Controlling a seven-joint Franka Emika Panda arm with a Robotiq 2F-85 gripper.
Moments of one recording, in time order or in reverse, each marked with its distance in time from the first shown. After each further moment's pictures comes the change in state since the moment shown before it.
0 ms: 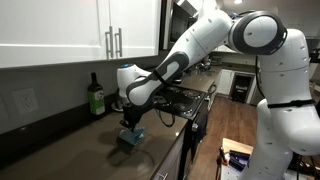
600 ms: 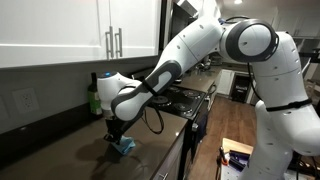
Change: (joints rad) arm 0.078 0.114 0.067 0.122 -0.054 0.001 -0.088
